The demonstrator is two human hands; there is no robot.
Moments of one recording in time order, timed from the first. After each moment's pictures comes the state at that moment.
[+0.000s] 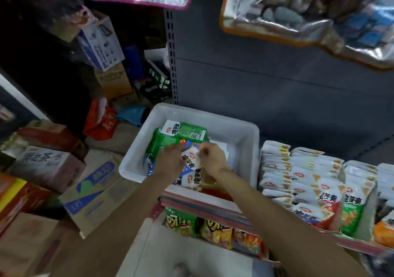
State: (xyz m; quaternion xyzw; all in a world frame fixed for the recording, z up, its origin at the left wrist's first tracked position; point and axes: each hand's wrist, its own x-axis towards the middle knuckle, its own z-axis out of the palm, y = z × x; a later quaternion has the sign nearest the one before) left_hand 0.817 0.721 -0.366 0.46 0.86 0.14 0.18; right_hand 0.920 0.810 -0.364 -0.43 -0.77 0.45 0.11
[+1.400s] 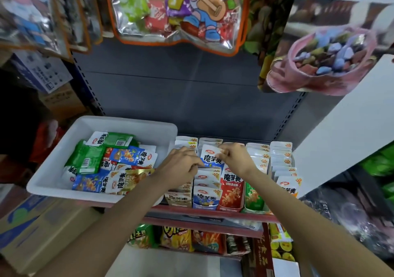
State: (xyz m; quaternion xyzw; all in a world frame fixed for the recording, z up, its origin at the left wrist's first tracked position) left_hand 1.031 0.824 -0.316 0.71 0.68 0.12 0.14; right_hand 1.194 0.930 -0.317 -0.43 -0.84 0.31 0.11
